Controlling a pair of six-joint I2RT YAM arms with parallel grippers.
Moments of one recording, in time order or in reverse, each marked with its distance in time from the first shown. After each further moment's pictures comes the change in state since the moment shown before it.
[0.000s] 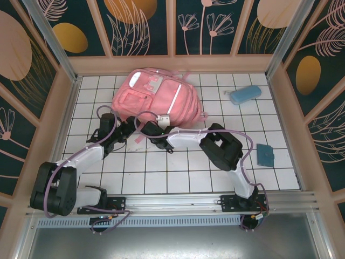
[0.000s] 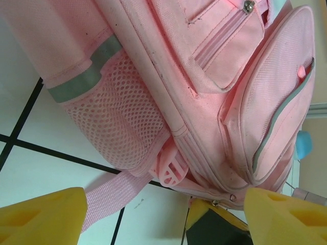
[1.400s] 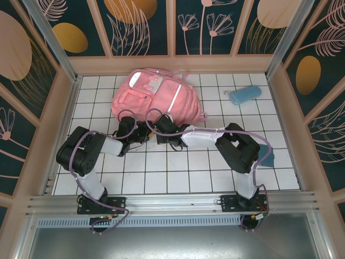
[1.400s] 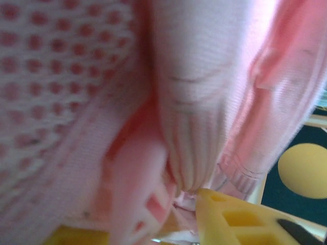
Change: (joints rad) left arm -0.154 0.469 0.008 0.580 0.127 -0.392; right arm -0.080 -0.183 -0.198 0.197 -0.365 -0.189
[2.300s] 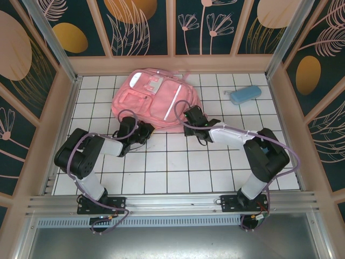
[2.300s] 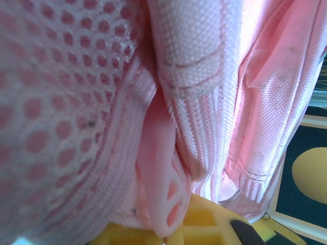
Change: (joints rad) left arm -0.019 -0.049 0.000 -0.072 -0.070 0.053; right arm -0.267 -0.278 -0.247 -0.014 -0.021 -0.235
